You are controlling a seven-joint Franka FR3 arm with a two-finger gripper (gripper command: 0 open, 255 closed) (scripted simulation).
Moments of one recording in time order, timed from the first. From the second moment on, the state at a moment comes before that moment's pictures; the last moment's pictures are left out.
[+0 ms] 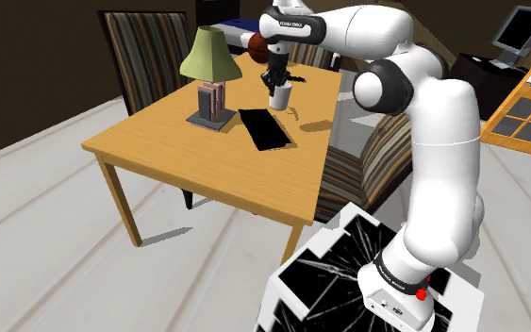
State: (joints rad) arm -0.05 0.54 -0.24 -1.17 0.08 1.75 -0.10
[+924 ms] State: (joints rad) arm -0.05 0.74 -0.22 -0.97 0.10 1.74 -0.06
